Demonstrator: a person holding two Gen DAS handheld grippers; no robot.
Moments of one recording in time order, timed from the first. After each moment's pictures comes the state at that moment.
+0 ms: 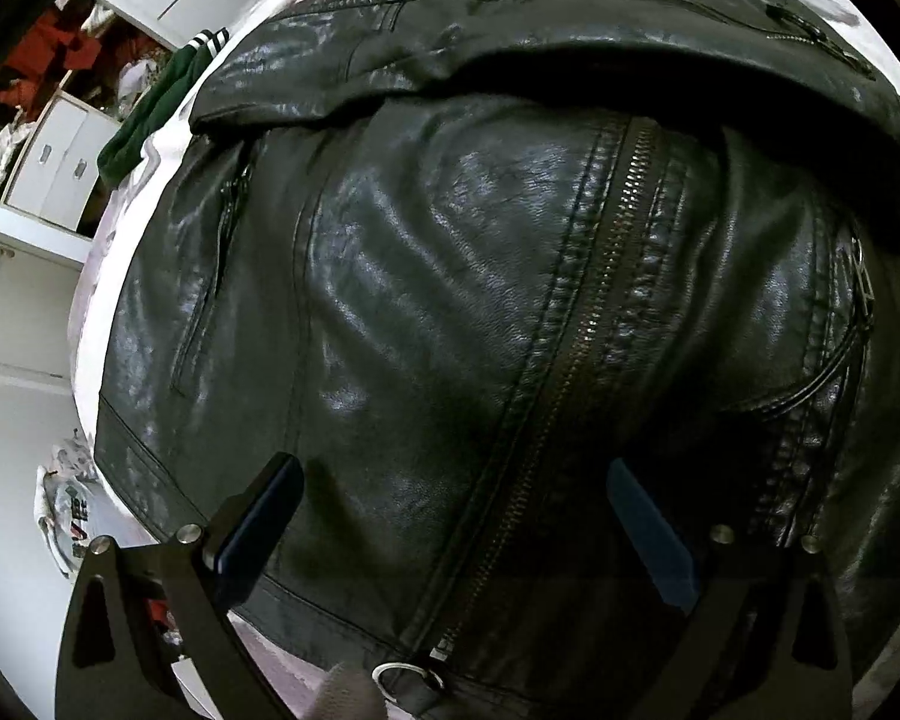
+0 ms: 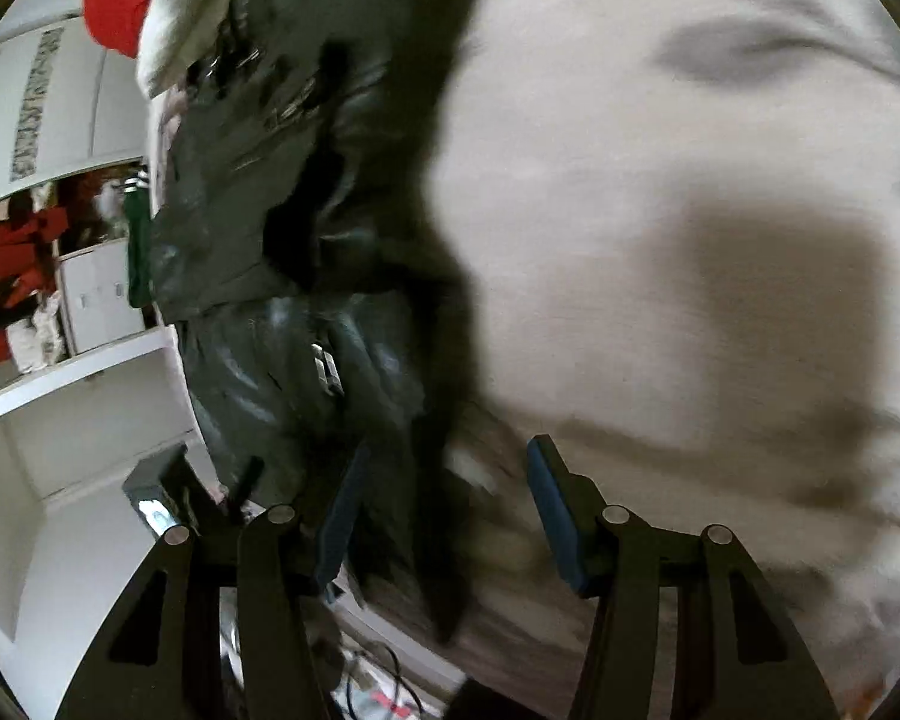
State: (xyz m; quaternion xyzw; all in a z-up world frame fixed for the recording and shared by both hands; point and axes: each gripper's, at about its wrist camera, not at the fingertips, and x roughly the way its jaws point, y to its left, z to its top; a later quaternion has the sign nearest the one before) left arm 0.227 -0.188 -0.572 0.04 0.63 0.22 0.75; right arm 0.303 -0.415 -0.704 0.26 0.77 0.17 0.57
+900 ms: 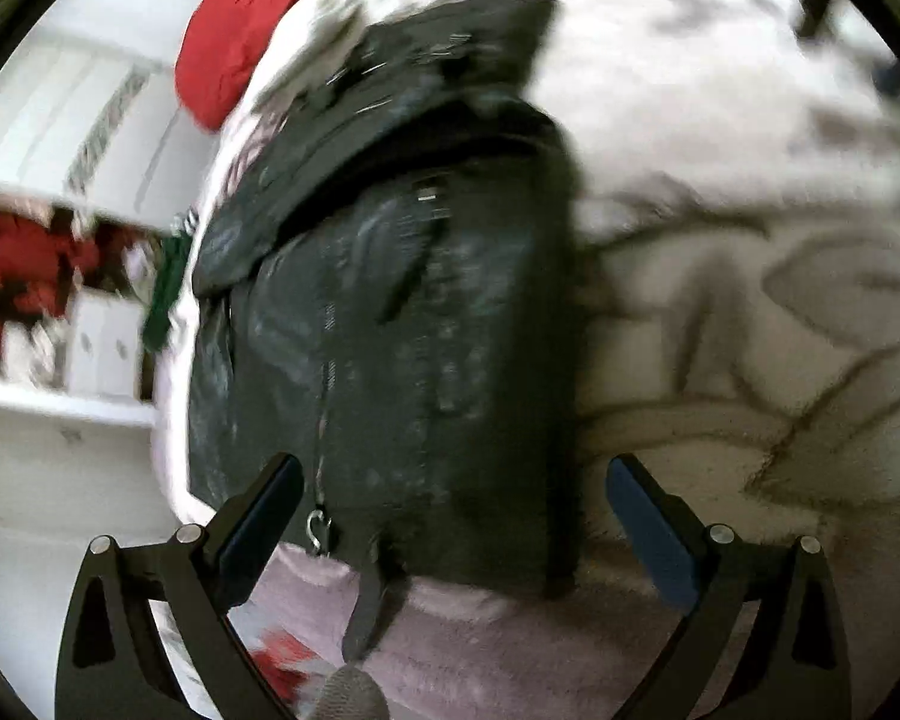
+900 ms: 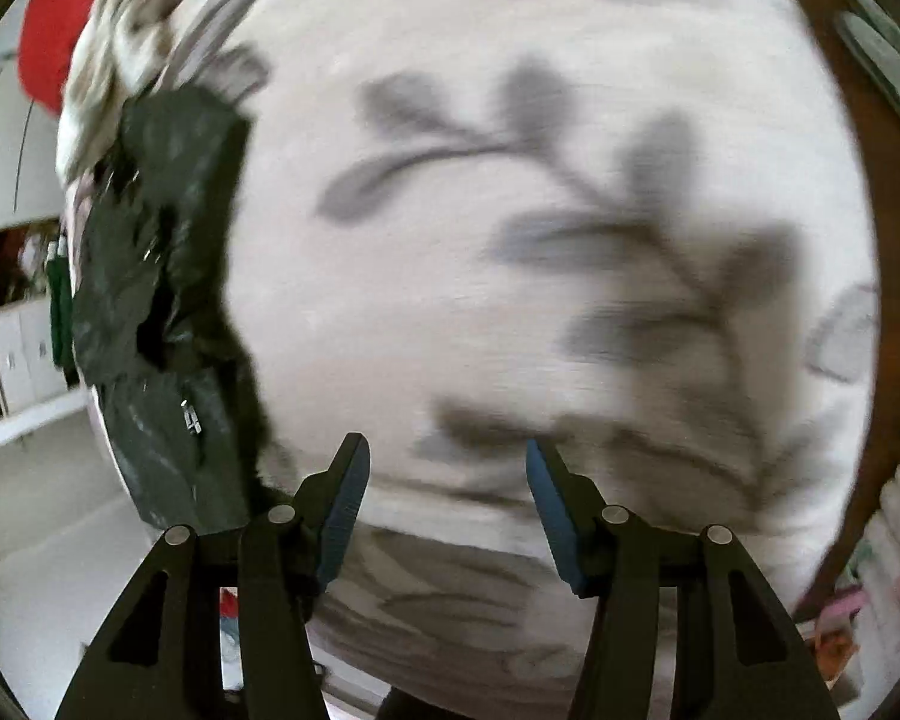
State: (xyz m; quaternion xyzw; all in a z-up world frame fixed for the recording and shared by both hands) left arm 0.158 -0.398 -0.560 0.30 0.57 0.17 0.74; right arm 0.300 -0.549 -0.668 0.21 0.77 0.04 0.61
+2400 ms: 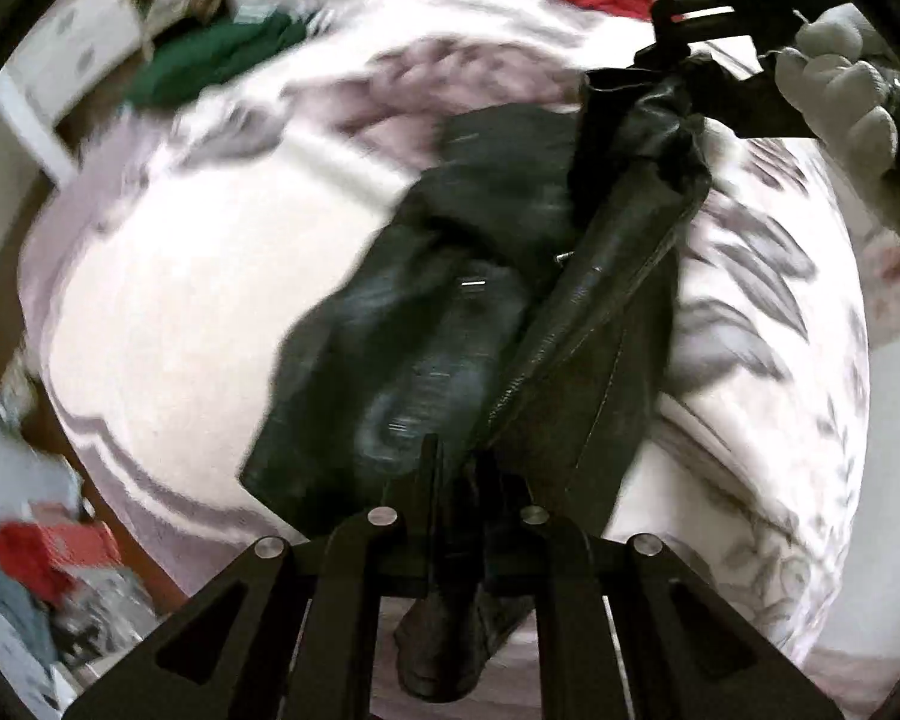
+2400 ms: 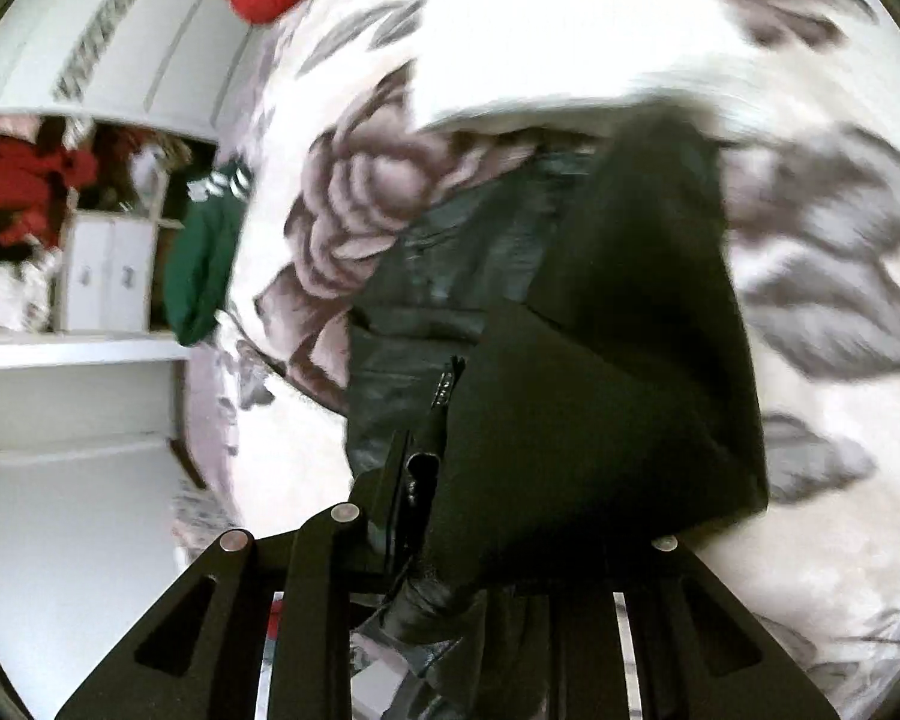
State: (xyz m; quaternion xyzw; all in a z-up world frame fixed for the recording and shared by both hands) left arm 0.162 -0.021 -0.451 -0.19 0.55 0.16 0.80; right arm 0.475 -0.109 -0.555 0.14 0.72 0.19 0.66
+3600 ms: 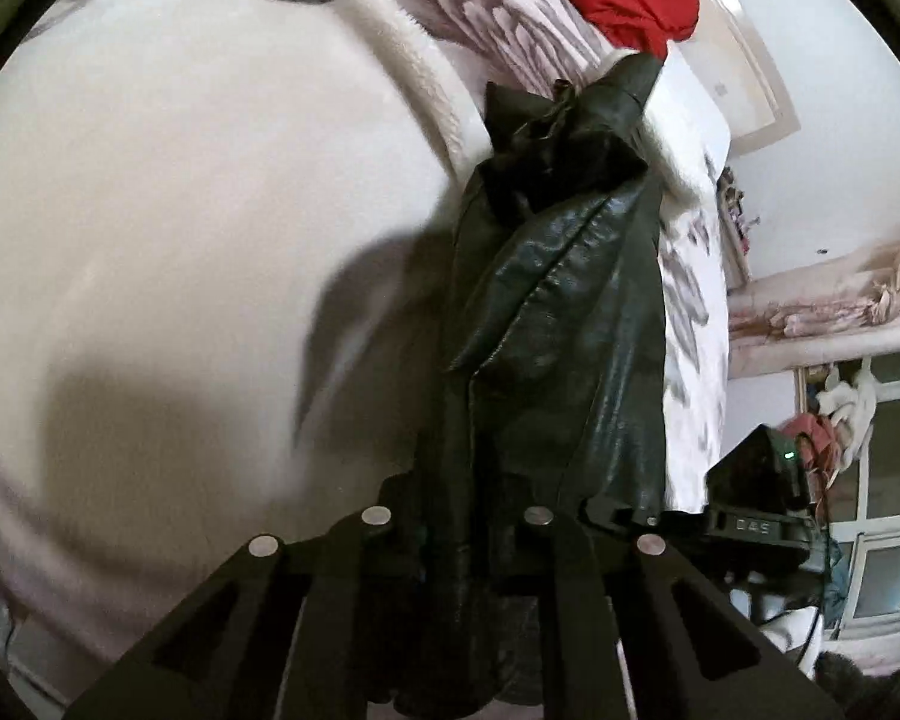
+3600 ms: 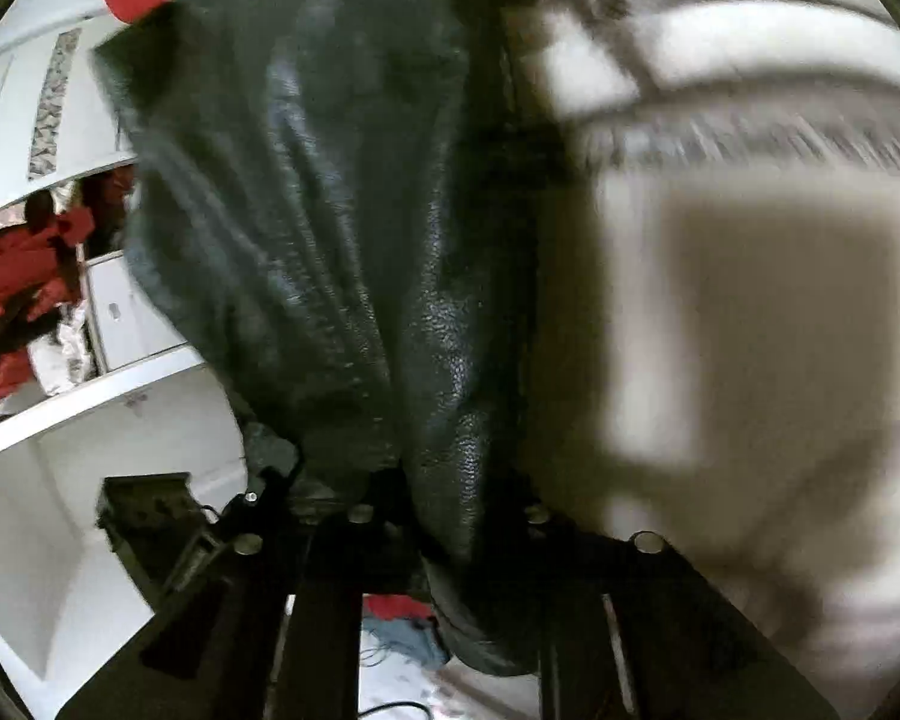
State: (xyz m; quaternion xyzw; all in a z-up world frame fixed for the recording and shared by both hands) left arm 0.106 0.083 -0.539 -0.38 0.52 -0.02 0.76; right arm 0.186 -0.173 -0.688 0.33 0.74 0.17 0.56
